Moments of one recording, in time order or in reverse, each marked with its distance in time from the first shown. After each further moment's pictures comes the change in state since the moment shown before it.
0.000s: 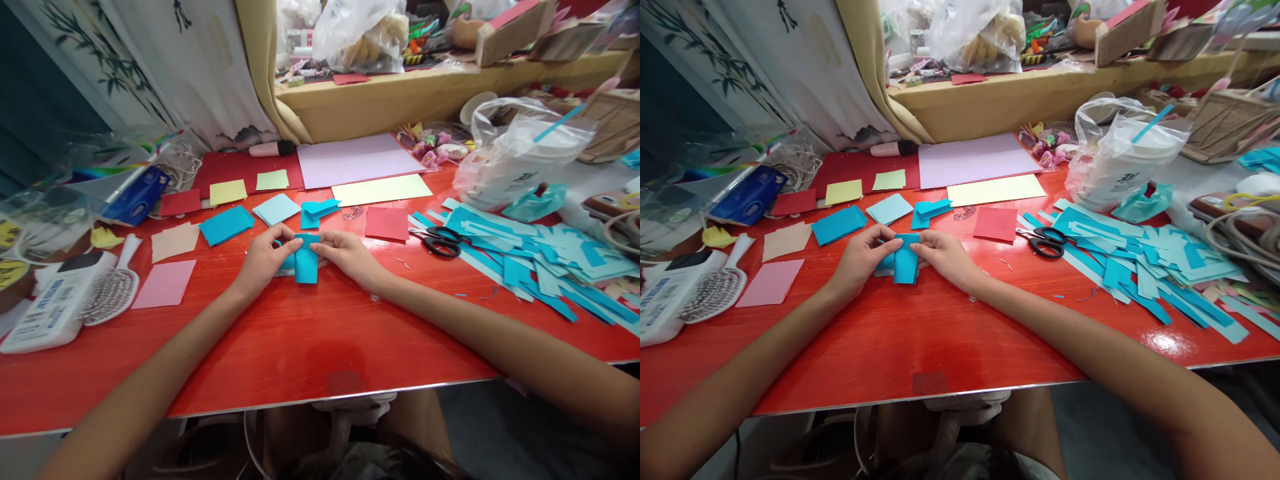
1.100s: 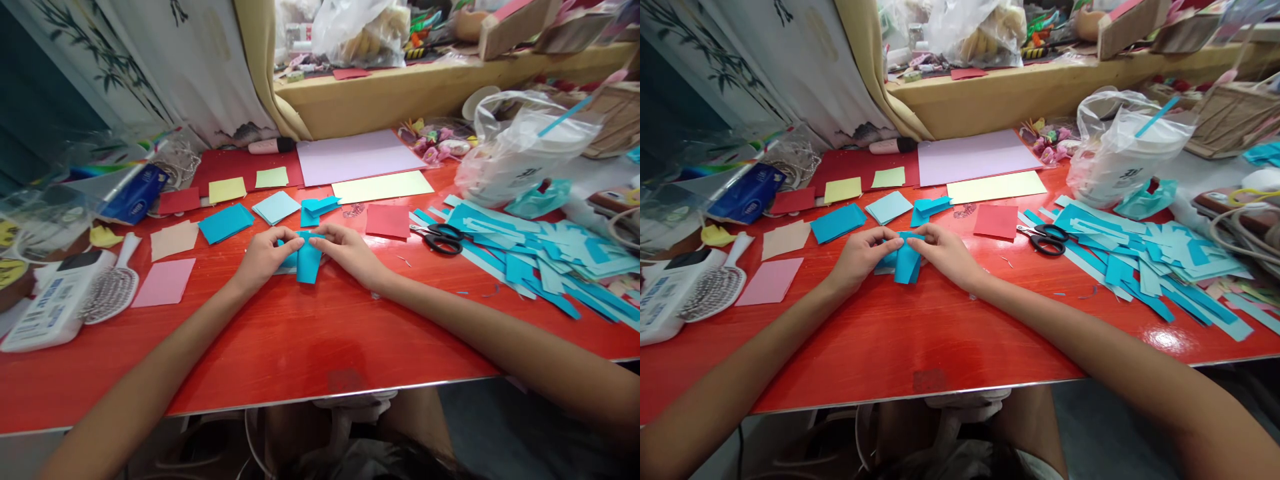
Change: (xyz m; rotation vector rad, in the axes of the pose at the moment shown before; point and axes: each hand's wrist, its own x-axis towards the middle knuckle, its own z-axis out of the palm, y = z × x) left_hand 0.002 0.001 -0.004 0.029 -0.083 -0.031; right_hand 0.000 0.001 -0.003 -0.206 0.070 -0.124
